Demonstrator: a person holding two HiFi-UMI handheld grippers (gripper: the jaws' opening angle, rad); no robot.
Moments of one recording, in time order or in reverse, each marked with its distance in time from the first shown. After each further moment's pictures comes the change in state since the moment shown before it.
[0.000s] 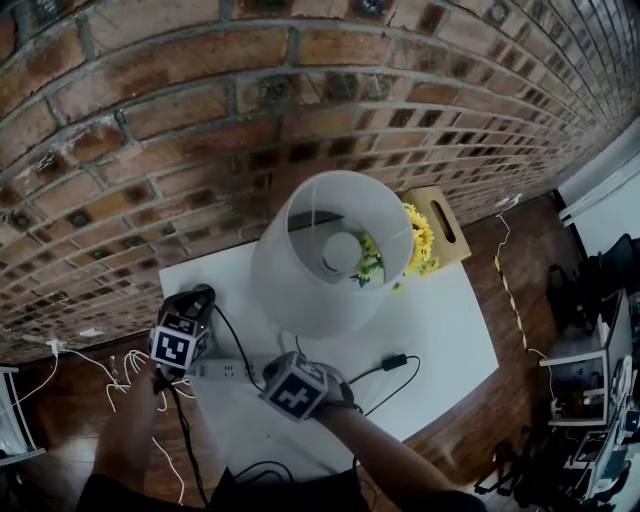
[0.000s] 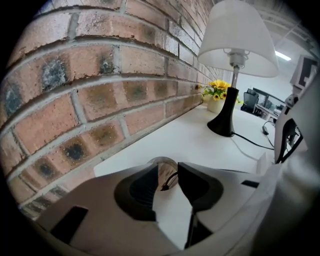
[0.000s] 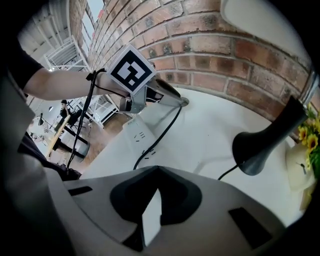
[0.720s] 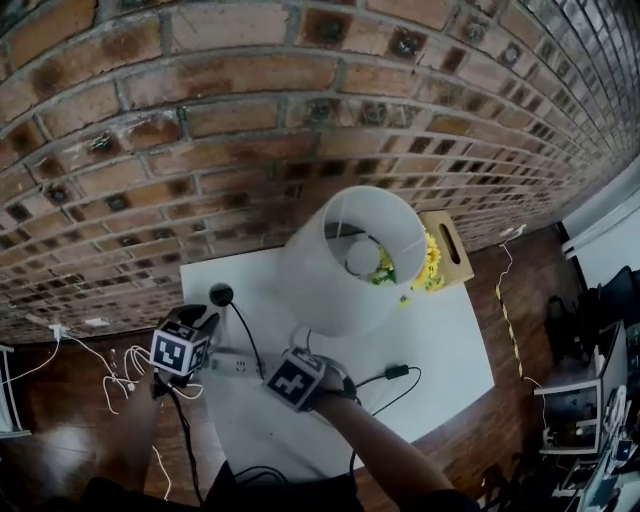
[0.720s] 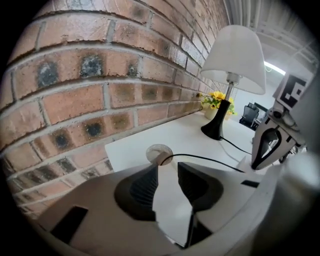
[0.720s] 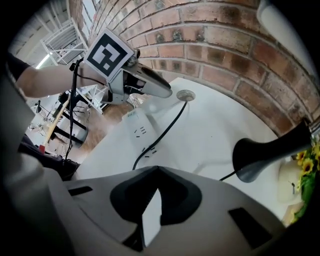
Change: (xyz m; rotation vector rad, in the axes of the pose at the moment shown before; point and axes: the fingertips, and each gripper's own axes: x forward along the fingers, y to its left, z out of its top) left arm -0.043 -0.007 -0.026 -0.164 -0.011 -0.059; right arm 0.004 -0.001 0.001 -0.092 0.135 -0.033
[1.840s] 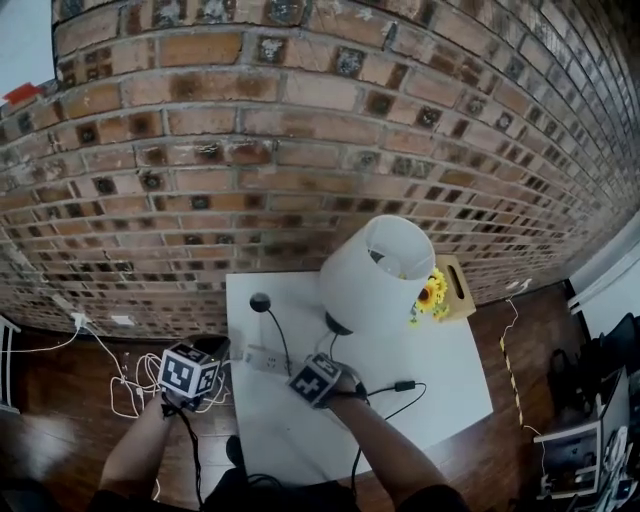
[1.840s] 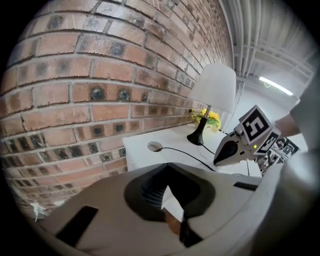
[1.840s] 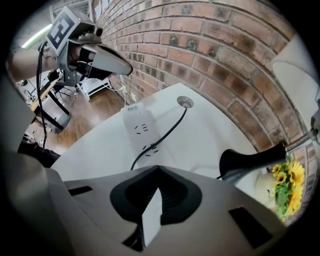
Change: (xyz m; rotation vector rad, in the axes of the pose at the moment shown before) left arm -0.113 -0.026 -0.028 -0.097 -0.111 -0.015; right arm 0.001 -0.001 -0.003 -0.118 0.010 -0.237
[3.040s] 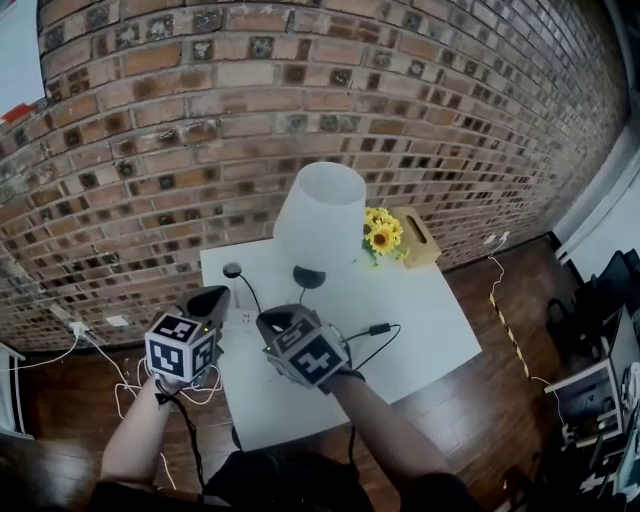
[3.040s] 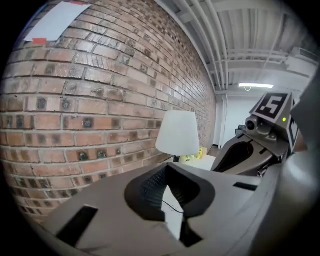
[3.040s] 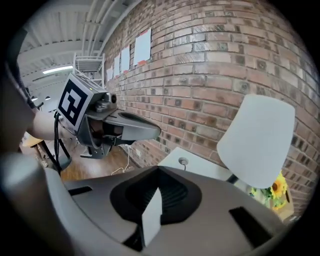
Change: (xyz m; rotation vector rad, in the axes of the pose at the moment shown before) left arm -0.088 -0.126 0.101 0.168 -0.333 0.017; right arm -0.198 0.057 0.054 0.148 -0.604 -0.035
